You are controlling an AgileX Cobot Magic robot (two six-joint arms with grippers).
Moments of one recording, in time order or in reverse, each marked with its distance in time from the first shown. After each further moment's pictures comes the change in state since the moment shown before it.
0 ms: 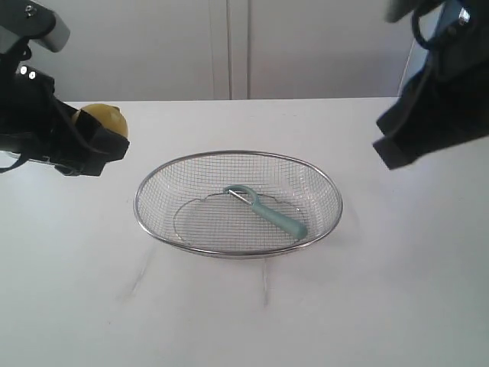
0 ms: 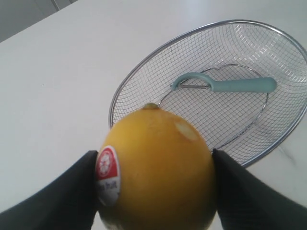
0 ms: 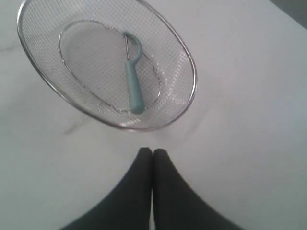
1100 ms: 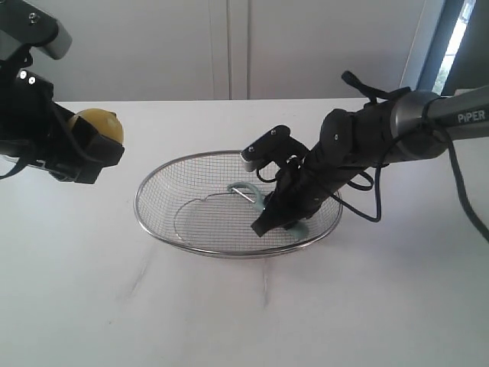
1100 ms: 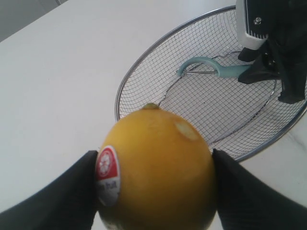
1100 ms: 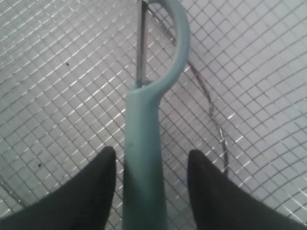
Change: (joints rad) left arm 0.000 -0.005 0.000 0.054 0.026 -0.004; right arm -0.002 0.890 -0.086 0.276 -0.547 -0.320
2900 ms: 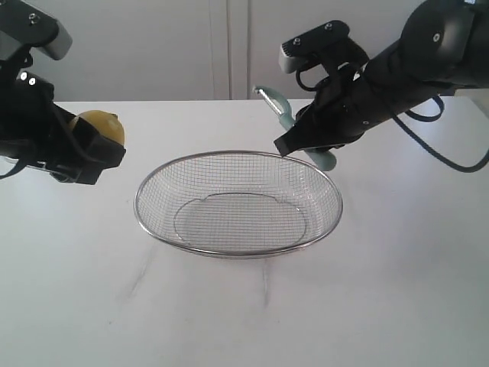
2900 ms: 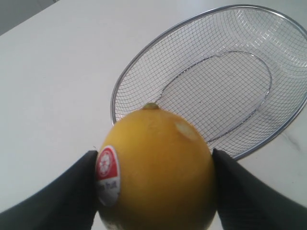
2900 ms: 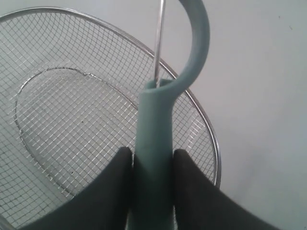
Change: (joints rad) left arm 0.000 0.000 0.000 -0.017 0.006 0.000; right arm -0.068 -0.361 0.002 -0.007 0.135 0.124
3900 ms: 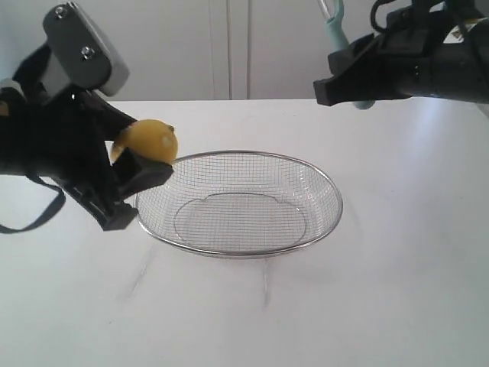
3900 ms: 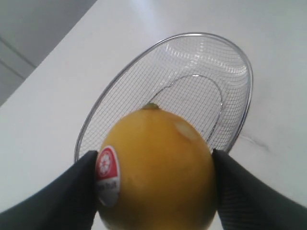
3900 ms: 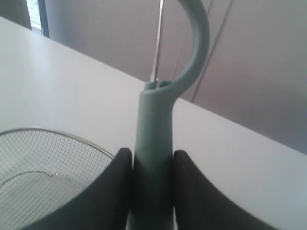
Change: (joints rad) left arm -0.194 -0.020 0.055 -0.010 -0.146 0.202; right arm 0.000 -0.353 0.258 0.033 -0.411 0.002
